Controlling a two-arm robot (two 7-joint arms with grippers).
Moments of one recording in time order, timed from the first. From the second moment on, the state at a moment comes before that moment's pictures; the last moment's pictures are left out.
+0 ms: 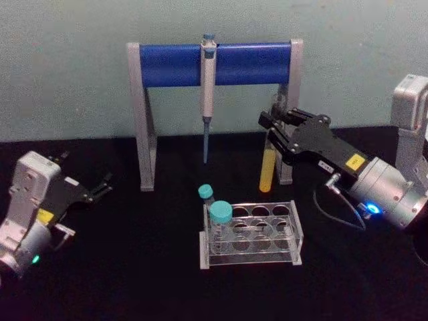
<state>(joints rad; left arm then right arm) -0.20 0.60 0.45 -1.41 -0.25 -0.12 0.03 0.27 0.45 -0.34 -1.56 0.53 -0.09 0.52</state>
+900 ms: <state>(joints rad) -0.20 0.60 0.45 -1.41 -0.25 -0.12 0.03 0.31 0.45 -0.36 -1.52 0.54 -0.09 0.54</state>
